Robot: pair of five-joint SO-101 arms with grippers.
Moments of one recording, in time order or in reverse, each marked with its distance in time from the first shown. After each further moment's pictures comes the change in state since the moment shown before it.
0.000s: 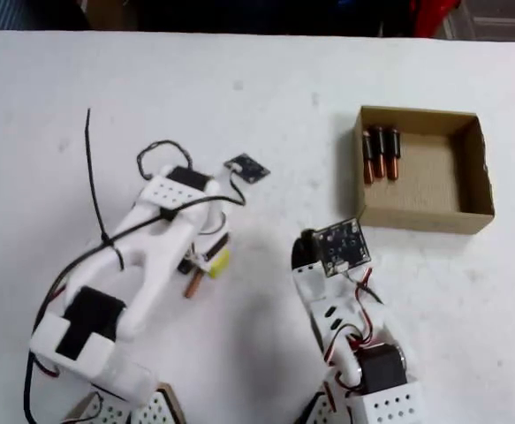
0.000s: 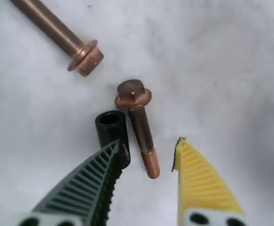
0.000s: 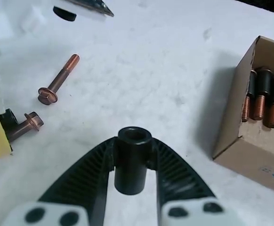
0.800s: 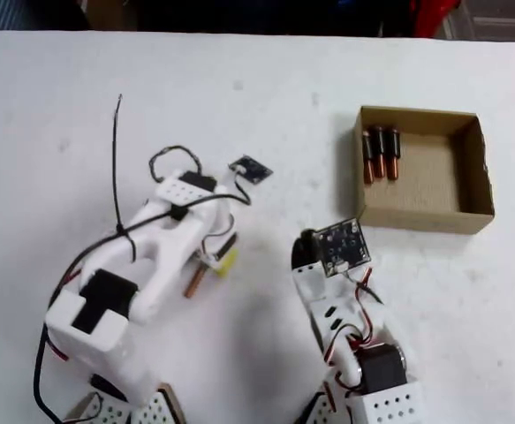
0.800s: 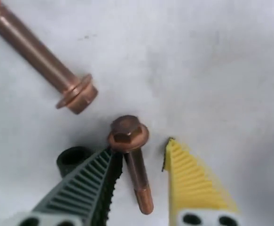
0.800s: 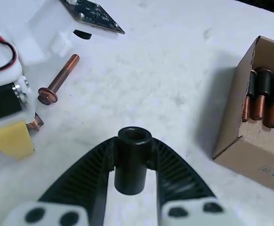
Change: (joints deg) left arm 0.6 8.2 -1.1 -7.6 3.5; right arm 0.0 0.0 0.0 0.0 0.0
